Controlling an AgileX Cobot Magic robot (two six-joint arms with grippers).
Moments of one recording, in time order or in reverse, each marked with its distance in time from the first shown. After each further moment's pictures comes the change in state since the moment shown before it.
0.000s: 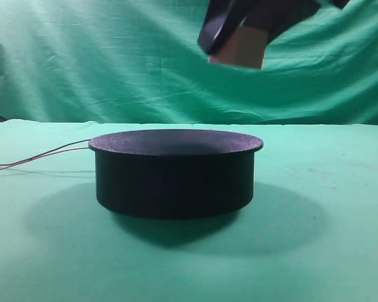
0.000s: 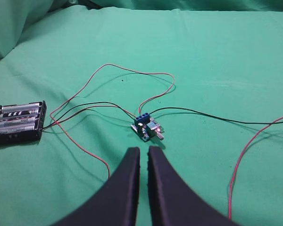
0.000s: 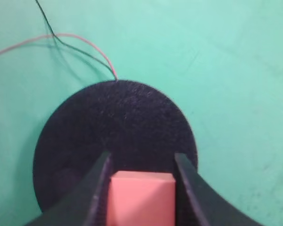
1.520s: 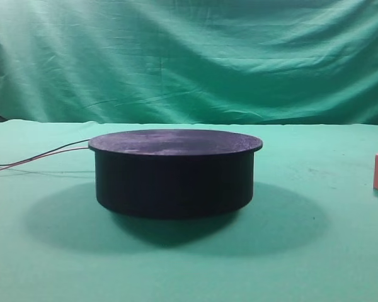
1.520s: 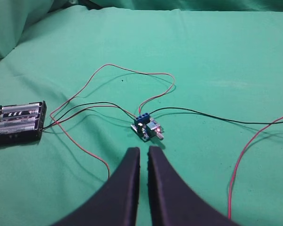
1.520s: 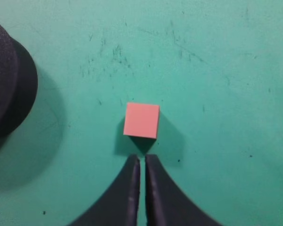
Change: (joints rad) left arm 0.000 0.000 0.000 0.000 0.000 0.000; right arm -0.087 -0.547 0.187 -0.085 0.320 0.150
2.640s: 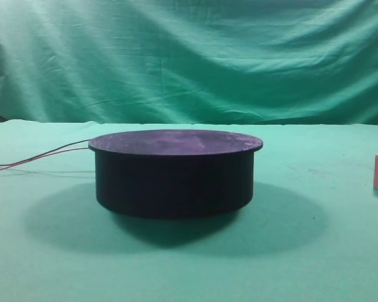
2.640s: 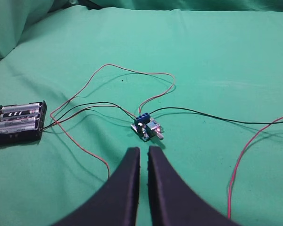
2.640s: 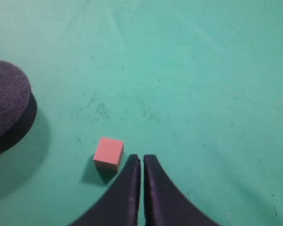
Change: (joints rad) left arm 0.000 0.000 0.000 0.000 0.000 0.000; right arm -0.244 -0.623 0.439 -0.100 -0.324 -0.121
